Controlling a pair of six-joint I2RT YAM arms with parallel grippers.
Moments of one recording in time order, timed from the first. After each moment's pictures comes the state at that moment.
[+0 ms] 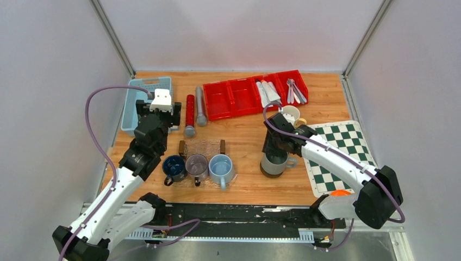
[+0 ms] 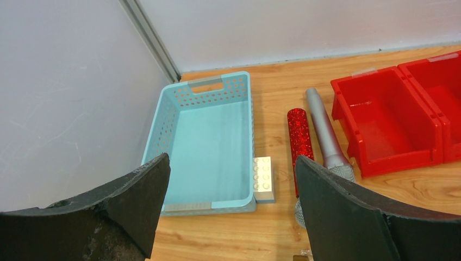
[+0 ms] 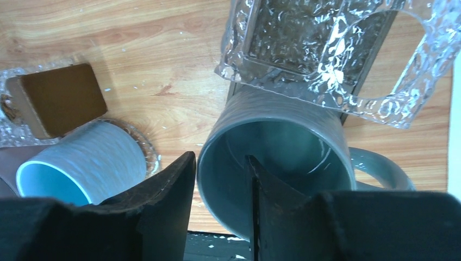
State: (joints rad) left arm -0.48 0.80 0.80 -0.06 -0.61 0.19; right arm 0.69 1.31 1.00 -0.76 0.19 0.87
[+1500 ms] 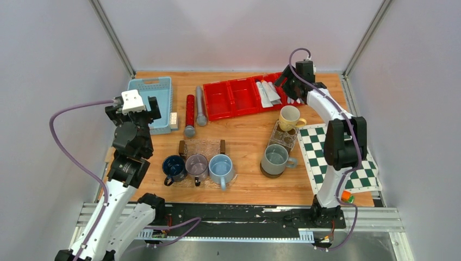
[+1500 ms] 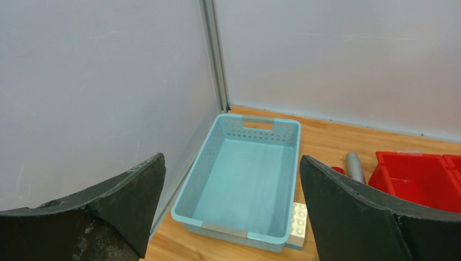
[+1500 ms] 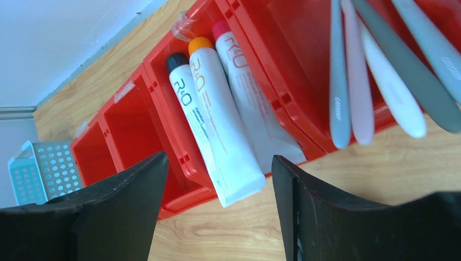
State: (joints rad) left arm -0.33 0.67 0.80 0.04 -0.66 0.18; right arm 0.15 1.87 1.51 -0.27 -0.04 0.73
